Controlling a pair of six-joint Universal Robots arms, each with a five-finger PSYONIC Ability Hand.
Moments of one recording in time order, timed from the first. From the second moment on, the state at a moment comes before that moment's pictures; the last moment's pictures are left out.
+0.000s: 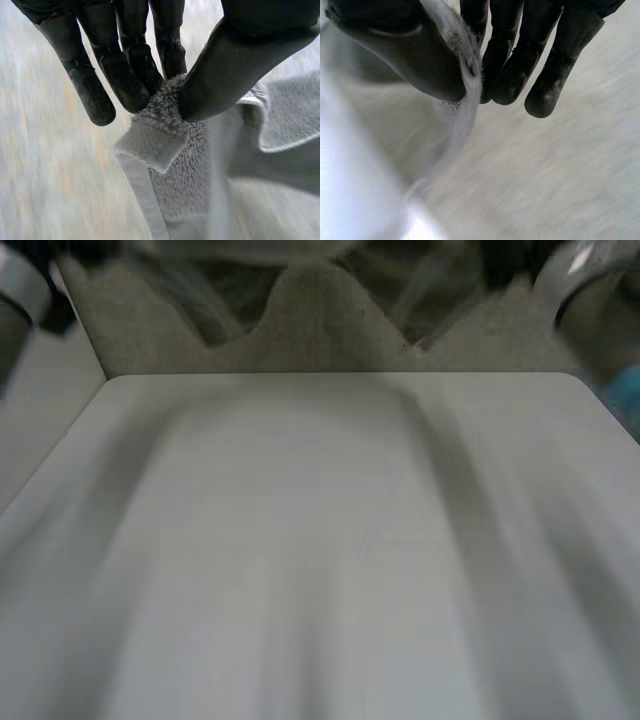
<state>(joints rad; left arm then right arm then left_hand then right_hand) 4.58 -2.13 -0.81 3.28 -1.31 2.97 1.93 -0.95 0.57 0.28 1.42 2.69 1.29 1.35 1.35 1.36 1.13 1.34 1.33 1.35 1.35 1.17</state>
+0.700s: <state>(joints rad) 4.73 -1.80 -1.61 3.35 -1.10 3.35 1.63 -1.39 1.46 0.07 1.27 2.50 1.29 1.35 1.35 1.36 1.13 1.34 1.33 1.35 1.35 1.17</state>
